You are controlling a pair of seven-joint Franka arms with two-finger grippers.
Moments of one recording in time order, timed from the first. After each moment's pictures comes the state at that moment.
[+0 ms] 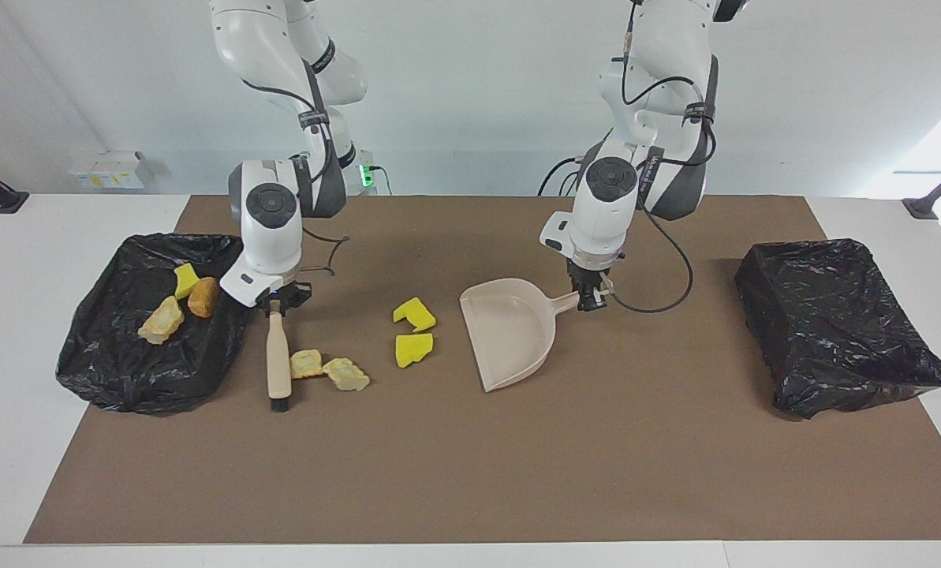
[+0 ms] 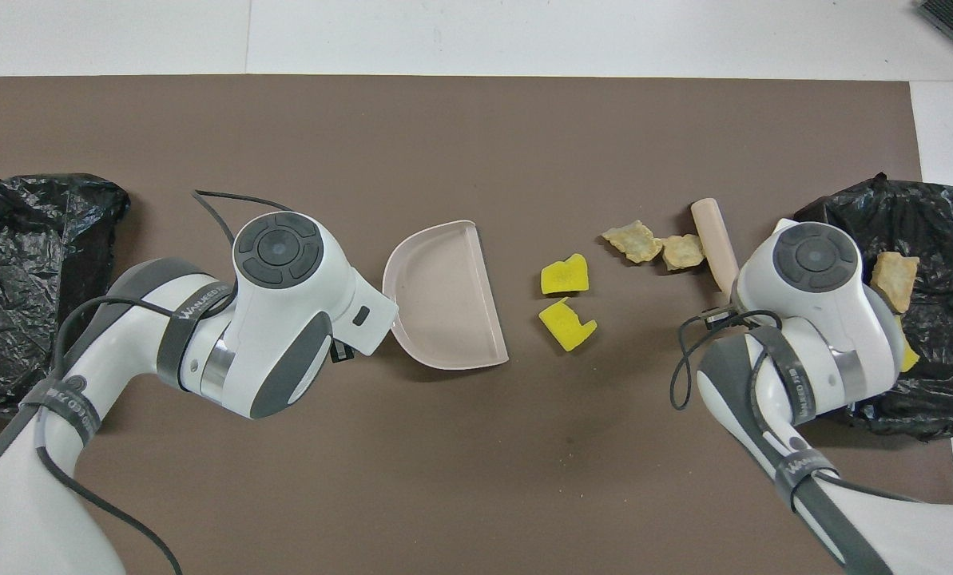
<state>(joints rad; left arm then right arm) -0.42 0.20 -0.07 -1.96 0.05 2.07 0.87 0.09 0.15 0.03 -2.15 -0.32 2.18 0.07</state>
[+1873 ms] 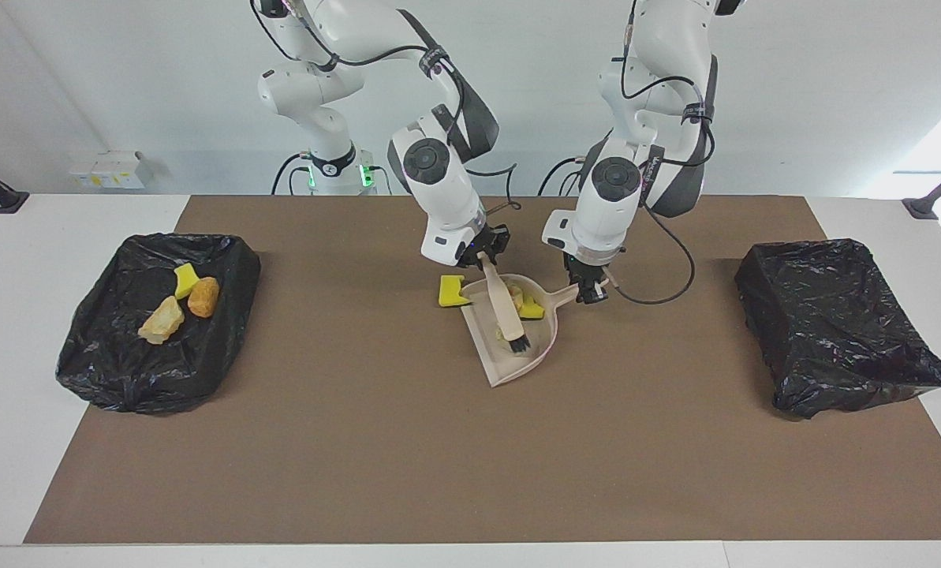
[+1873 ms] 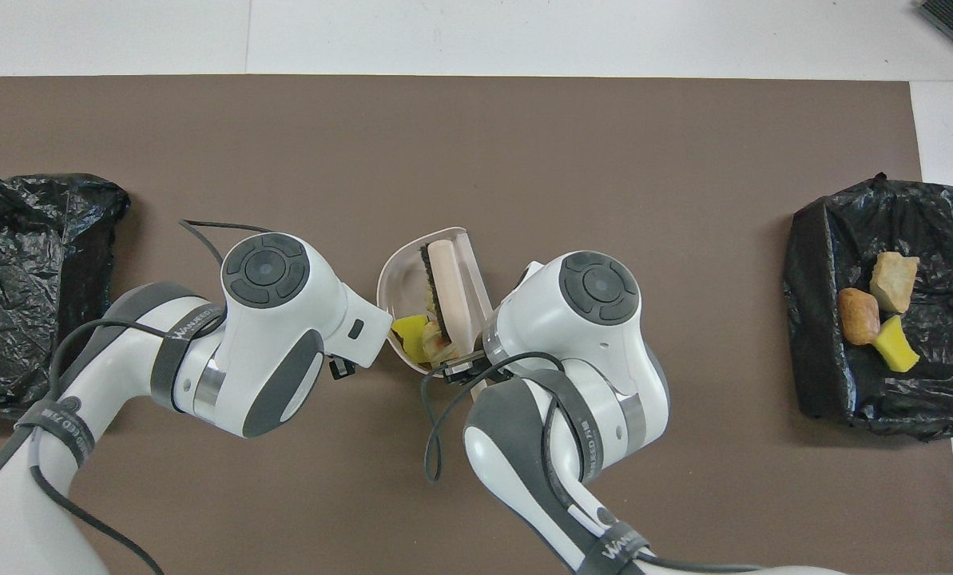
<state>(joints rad) -0.42 0.15 -0.07 -2.05 0.01 2.10 0.79 0.51 0.21 0.05 -1.92 0.40 2.06 0.11</state>
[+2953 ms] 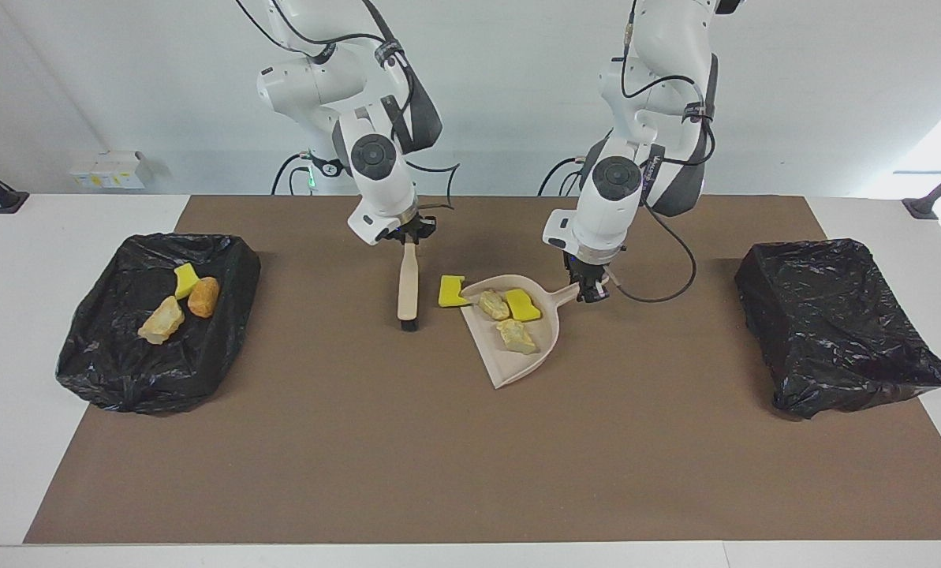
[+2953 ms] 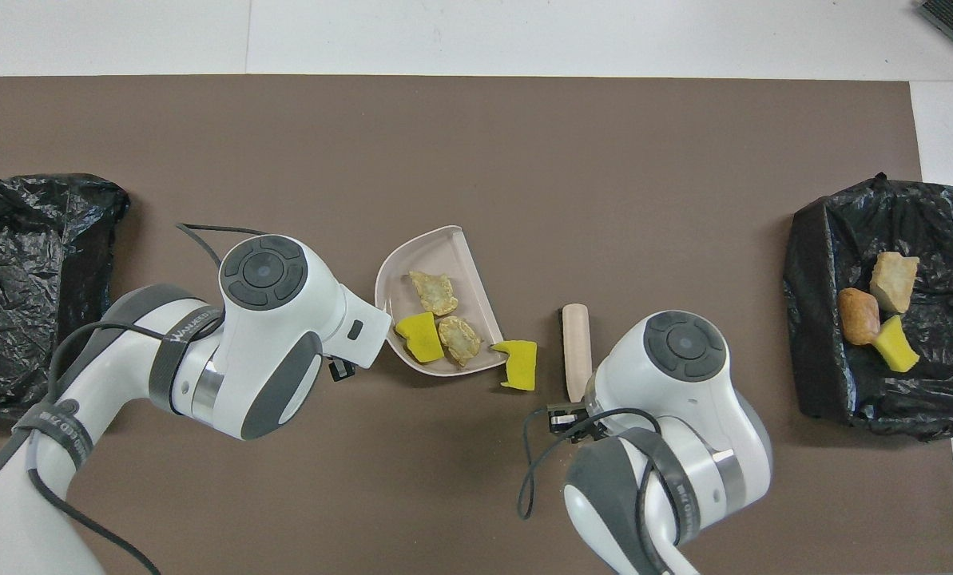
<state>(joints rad) -0.42 0.15 -0.06 -2.06 0.00 2.10 0.77 0.44 -0.02 0.06 -2.29 0.21 2.02 0.36</state>
